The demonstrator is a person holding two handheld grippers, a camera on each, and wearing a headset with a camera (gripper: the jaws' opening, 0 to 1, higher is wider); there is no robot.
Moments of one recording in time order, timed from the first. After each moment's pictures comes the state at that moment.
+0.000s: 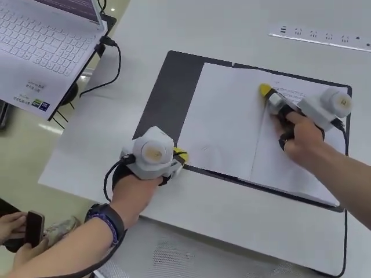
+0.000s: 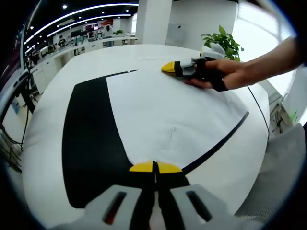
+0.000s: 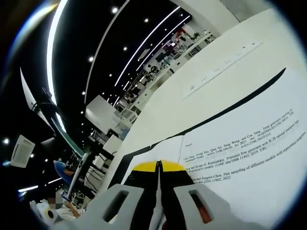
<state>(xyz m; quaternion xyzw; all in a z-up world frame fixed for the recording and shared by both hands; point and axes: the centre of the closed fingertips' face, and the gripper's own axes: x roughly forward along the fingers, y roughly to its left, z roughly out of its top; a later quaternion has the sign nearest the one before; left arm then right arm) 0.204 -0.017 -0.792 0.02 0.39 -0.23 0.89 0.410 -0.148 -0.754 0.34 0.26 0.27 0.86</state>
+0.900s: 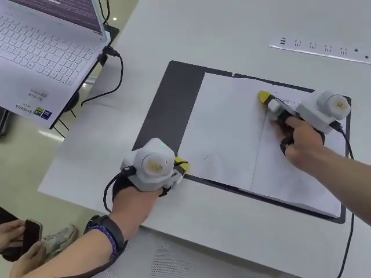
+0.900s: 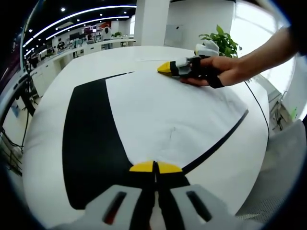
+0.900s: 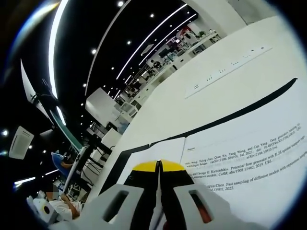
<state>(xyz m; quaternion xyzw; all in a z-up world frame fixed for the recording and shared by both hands) 0.201 -0.015 -0.790 0.03 0.38 -0.23 0.89 0.406 -0.143 -0.755 0.31 0.27 0.28 0.87</state>
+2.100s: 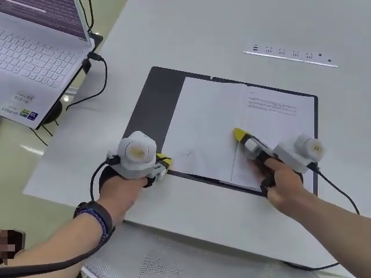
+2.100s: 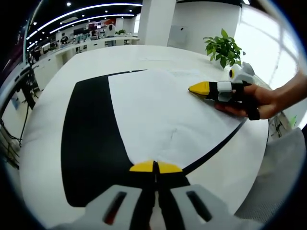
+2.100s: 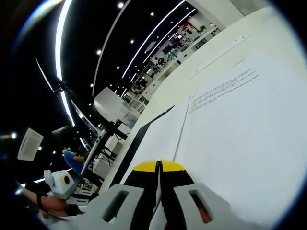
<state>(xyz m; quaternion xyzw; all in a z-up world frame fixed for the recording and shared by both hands) 0.203 -0.017 -0.792 0.01 0.39 -0.22 0.89 0.299 -0.156 -0.764 0.34 0.29 0.31 0.84</state>
